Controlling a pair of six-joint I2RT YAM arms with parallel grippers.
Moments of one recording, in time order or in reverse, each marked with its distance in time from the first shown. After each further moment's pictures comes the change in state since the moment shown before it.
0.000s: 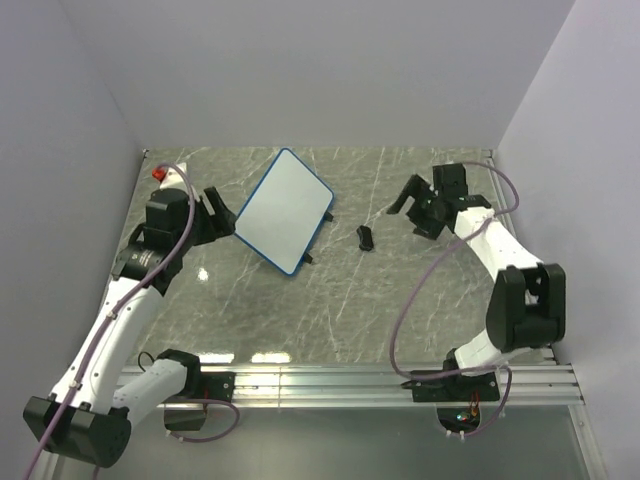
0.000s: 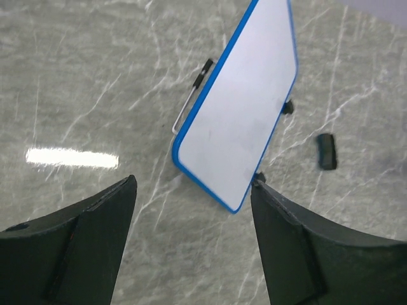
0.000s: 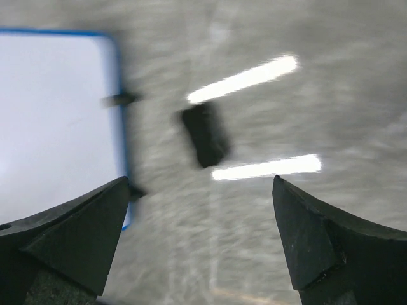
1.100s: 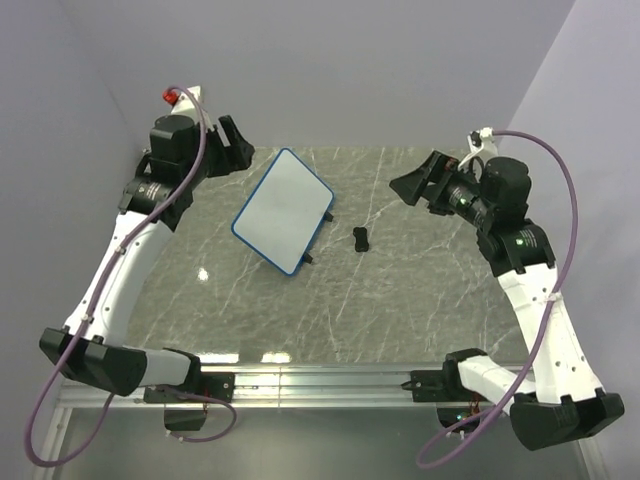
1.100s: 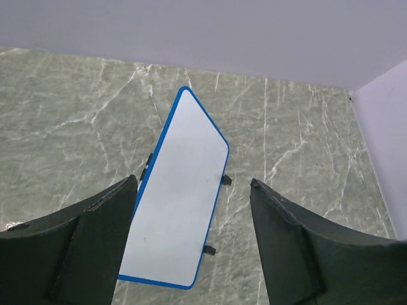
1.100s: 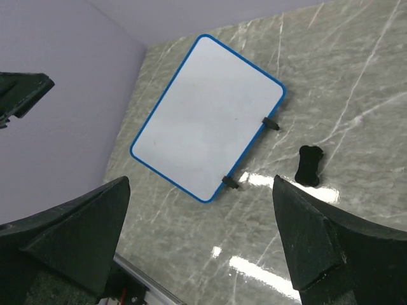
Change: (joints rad) left arm -0.045 0.370 0.546 0.032 0.057 0.060; right arm 0.073 -0.529 0.134 -0.028 -0.203 -0.140
